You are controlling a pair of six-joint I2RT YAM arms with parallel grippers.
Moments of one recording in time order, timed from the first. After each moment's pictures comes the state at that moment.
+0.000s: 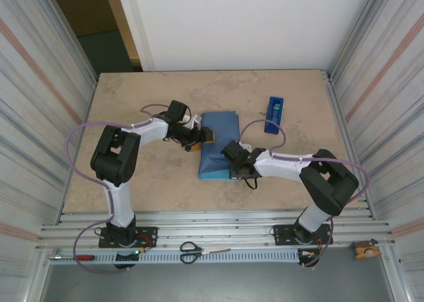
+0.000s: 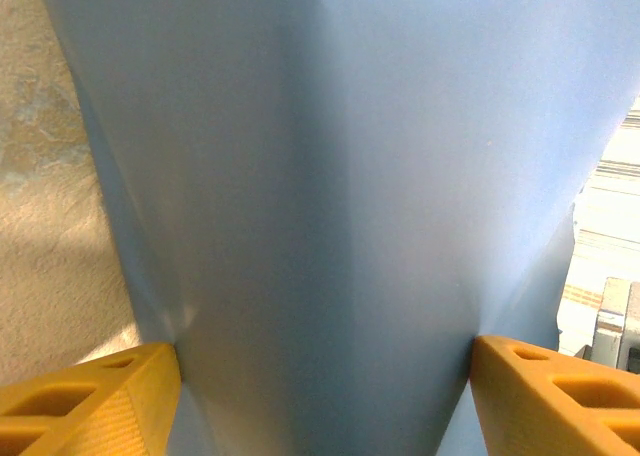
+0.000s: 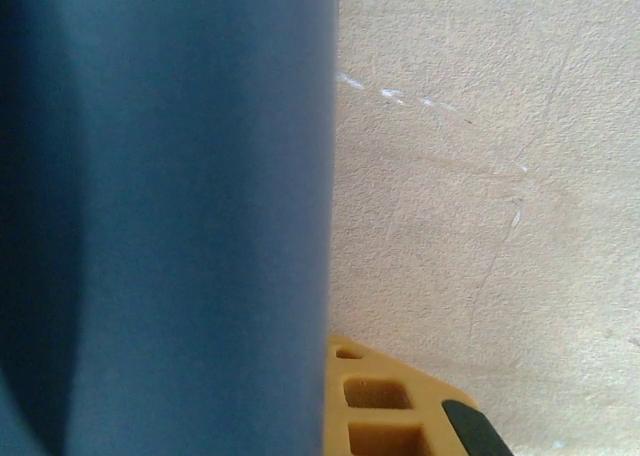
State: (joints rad) left arm -0.41 1.95 1.23 -0.38 0.71 -0.54; right arm 0.84 1.62 0.84 -0.48 0.24 0.81
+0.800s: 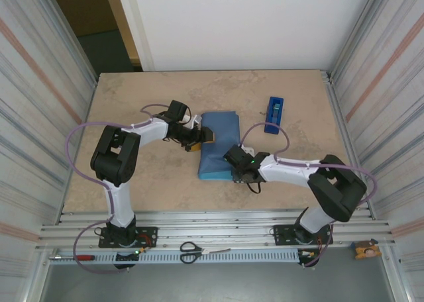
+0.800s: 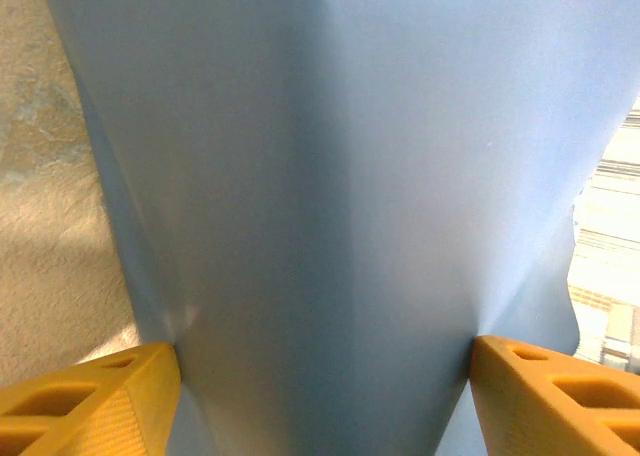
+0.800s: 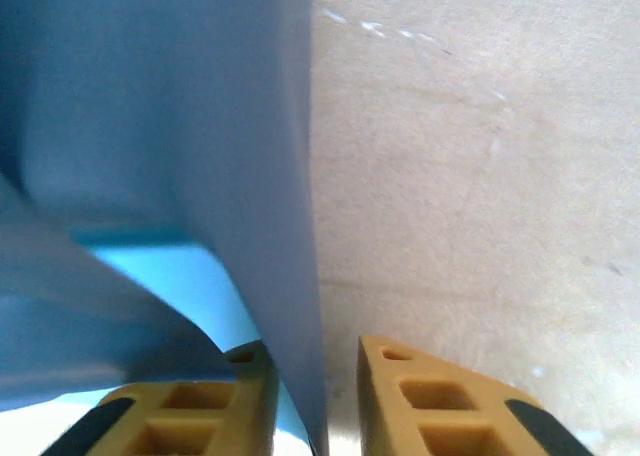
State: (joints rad) left arm -0.41 1.95 1.23 -0.38 0.71 -0.53; right arm 0.86 1.52 0.77 -0.48 0.23 0.84
